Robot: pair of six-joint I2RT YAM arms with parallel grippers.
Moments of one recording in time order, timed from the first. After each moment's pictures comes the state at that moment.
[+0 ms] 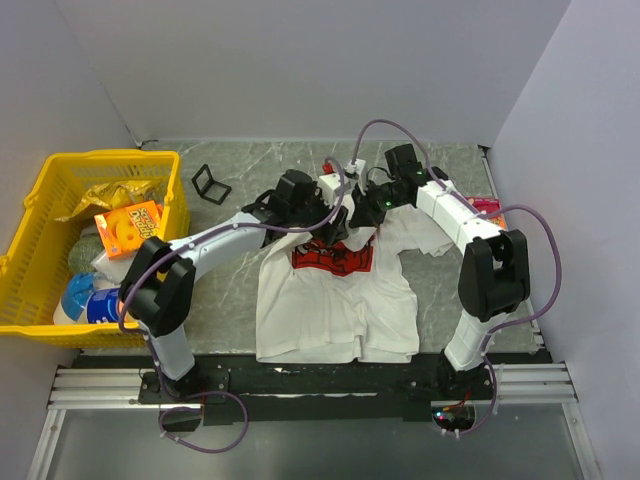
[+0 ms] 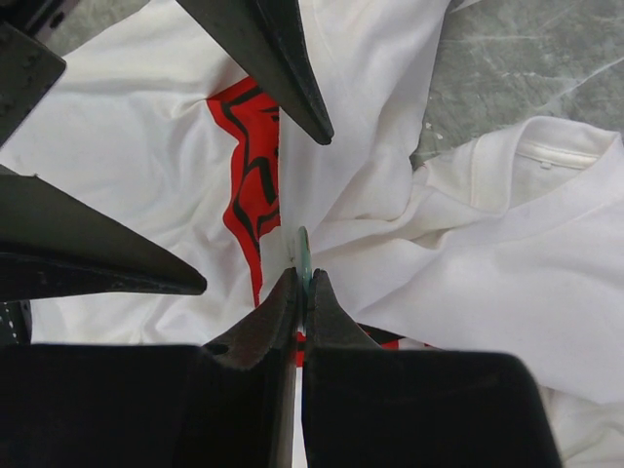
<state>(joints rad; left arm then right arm) -0.67 1.75 1.30 -0.08 0.36 0.03 0.29 1.77 1.47 -0.72 -0.75 -0.63</state>
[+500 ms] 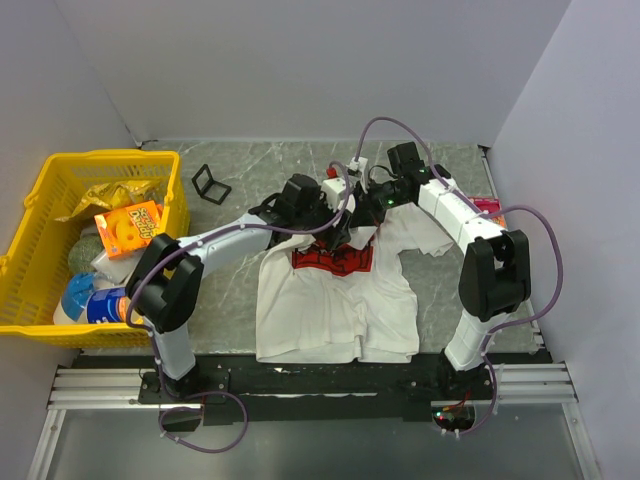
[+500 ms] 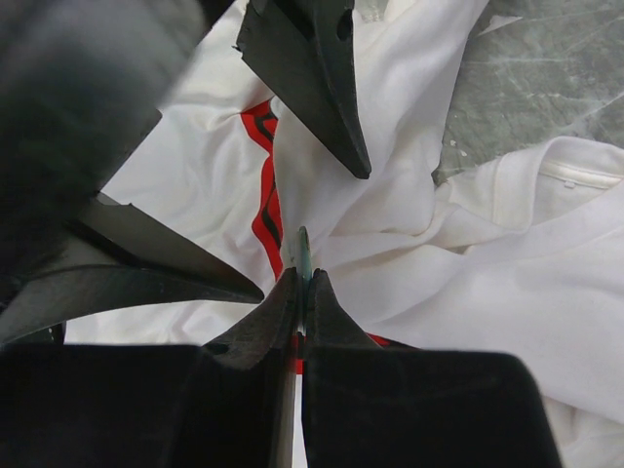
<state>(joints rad) -0.69 1.80 1.30 -0.06 0.32 0.00 0.28 1.77 1.49 -0.76 -0.83 -0.63</state>
